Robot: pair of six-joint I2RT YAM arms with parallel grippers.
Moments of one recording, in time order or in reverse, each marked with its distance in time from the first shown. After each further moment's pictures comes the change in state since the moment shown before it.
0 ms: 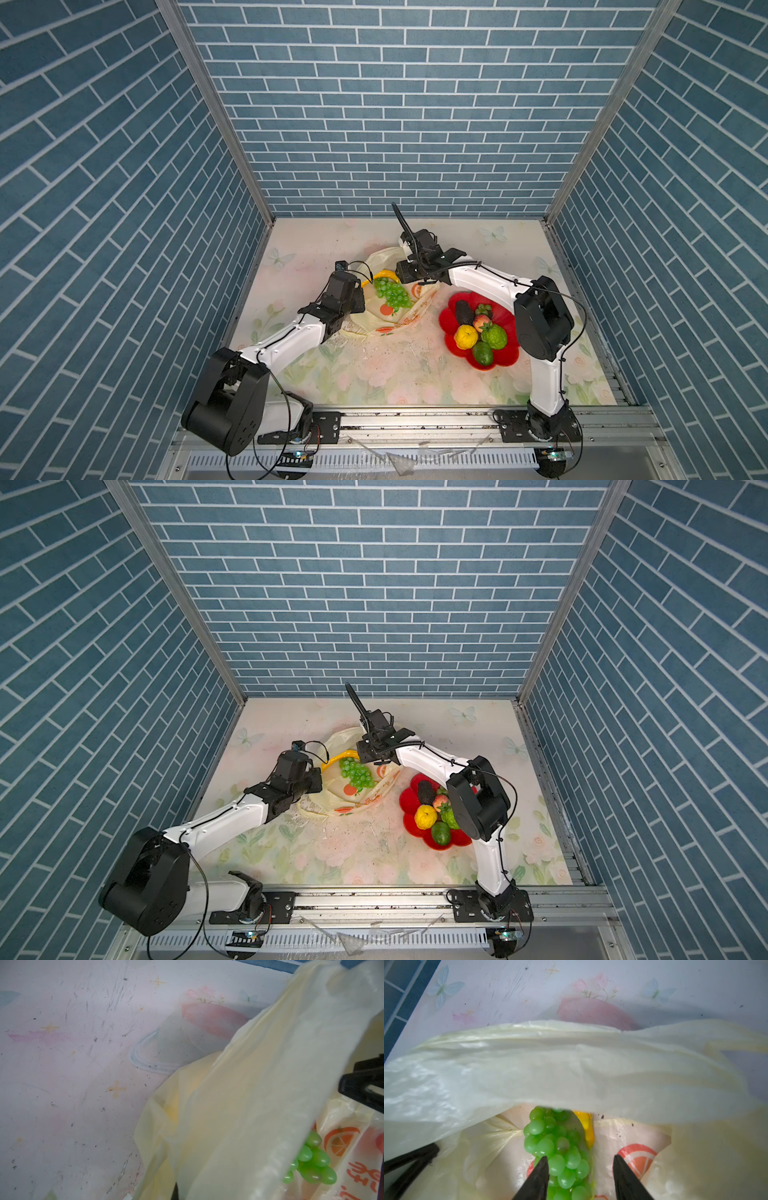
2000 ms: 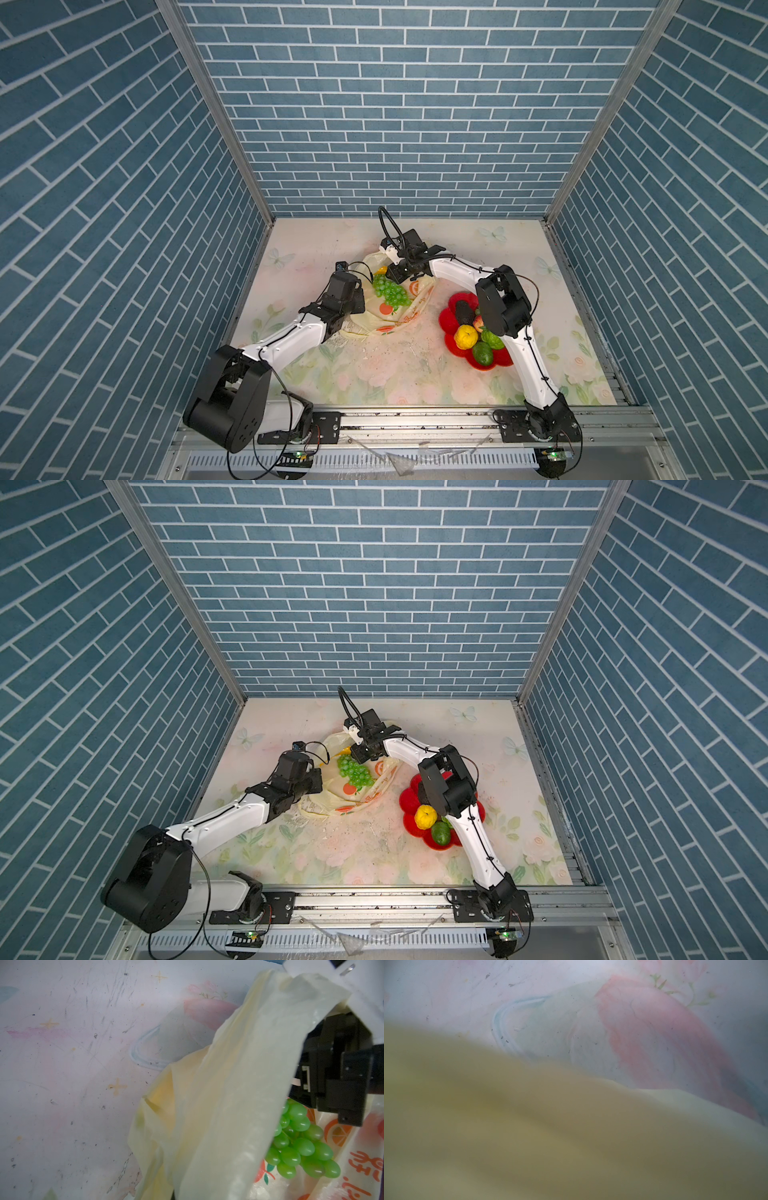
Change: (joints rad) left arm 0.000 0.018 0.000 0.000 -0.005 0.000; right arm -0.023 0.344 0.285 0.009 -0.203 -0.316
